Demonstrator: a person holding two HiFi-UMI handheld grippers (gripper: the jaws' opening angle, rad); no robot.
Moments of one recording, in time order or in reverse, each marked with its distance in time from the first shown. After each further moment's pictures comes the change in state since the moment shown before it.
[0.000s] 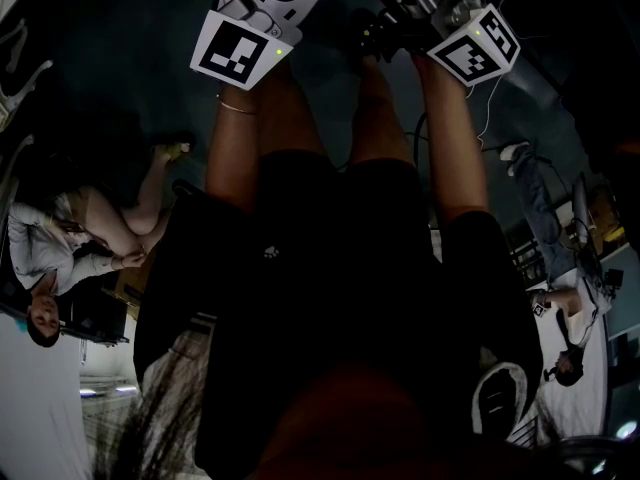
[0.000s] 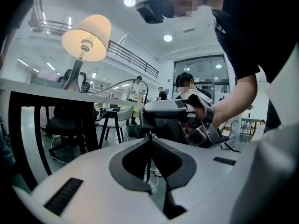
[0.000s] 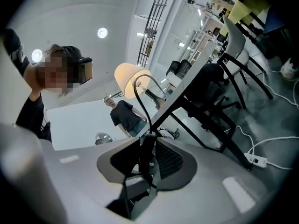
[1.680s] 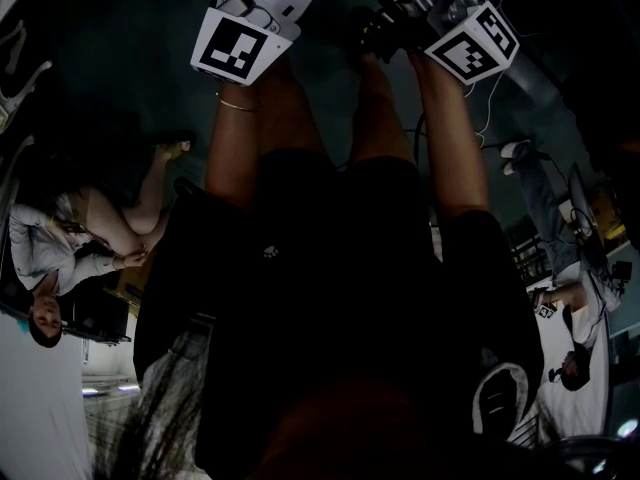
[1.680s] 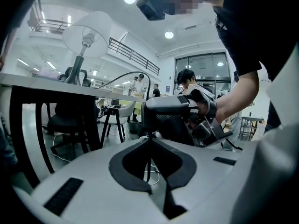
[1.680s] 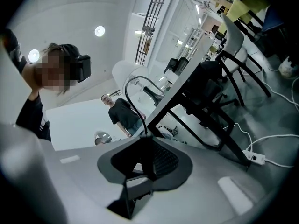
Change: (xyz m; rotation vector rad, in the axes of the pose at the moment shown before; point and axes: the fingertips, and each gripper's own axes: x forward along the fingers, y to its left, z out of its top) left arm 0.004 0.003 -0.009 0.003 0.032 0.010; right arm -0.001 -0.002 -0.003 0.014 0.016 -0.015
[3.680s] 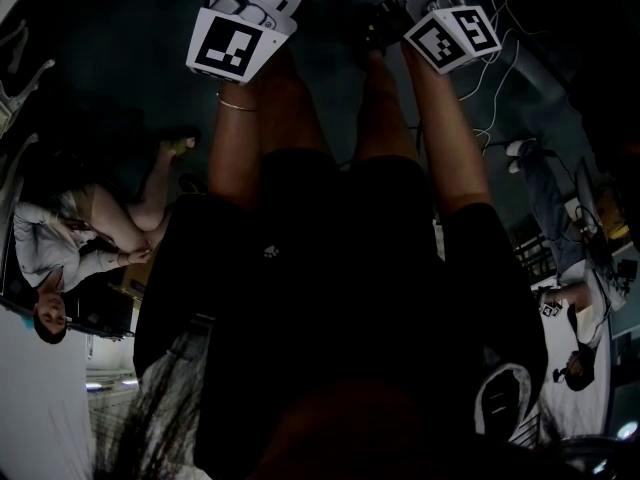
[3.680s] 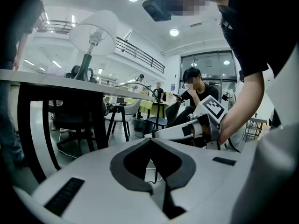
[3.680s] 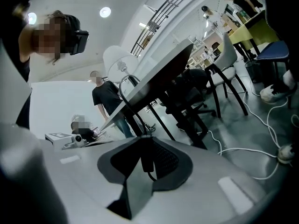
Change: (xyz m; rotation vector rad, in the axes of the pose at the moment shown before) left arm -0.007 0.013 -0.004 -0.030 0.028 0.065; right arm -0.021 -0.058 -0.036 -0.159 0.047 -0.264
